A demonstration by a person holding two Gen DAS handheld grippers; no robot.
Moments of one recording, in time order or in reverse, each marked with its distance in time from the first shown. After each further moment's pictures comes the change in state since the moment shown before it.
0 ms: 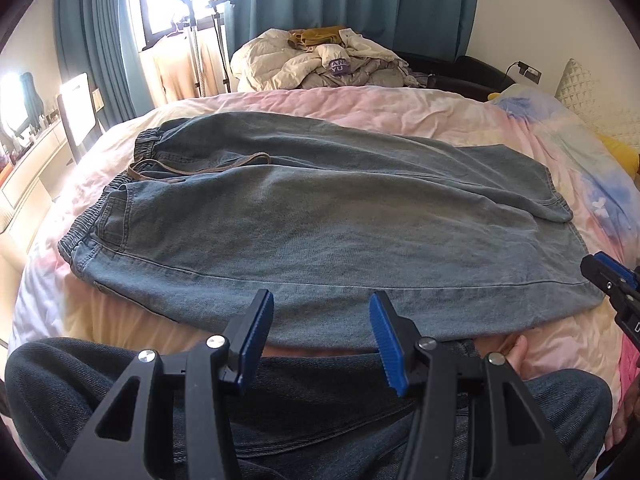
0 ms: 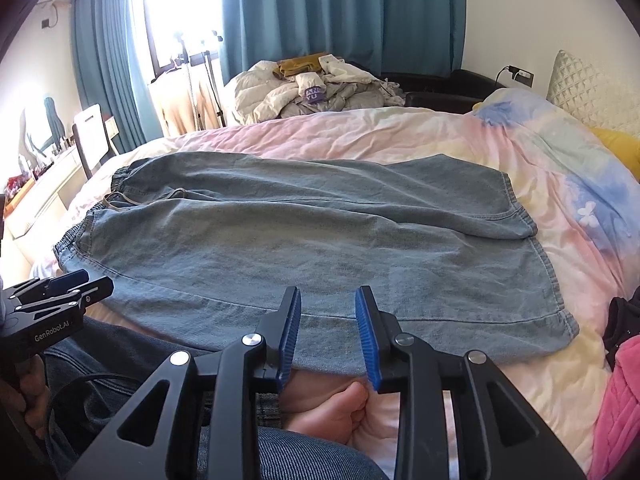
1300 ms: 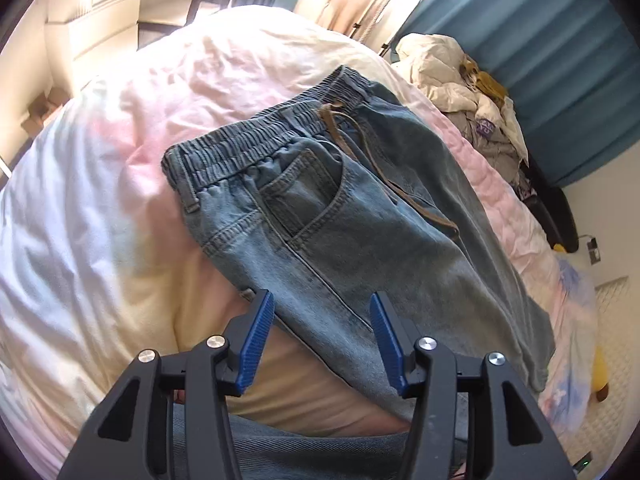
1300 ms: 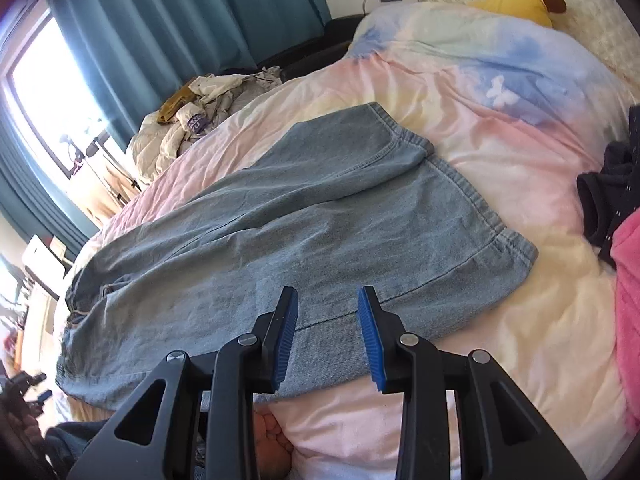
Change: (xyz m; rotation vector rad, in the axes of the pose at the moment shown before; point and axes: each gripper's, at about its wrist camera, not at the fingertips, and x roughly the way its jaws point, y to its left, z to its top) left arm 0.044 0.307 0.023 -0.735 0.161 -0.067; right arm 0.026 -0.188 -0.018 0.552 0.066 -0.068
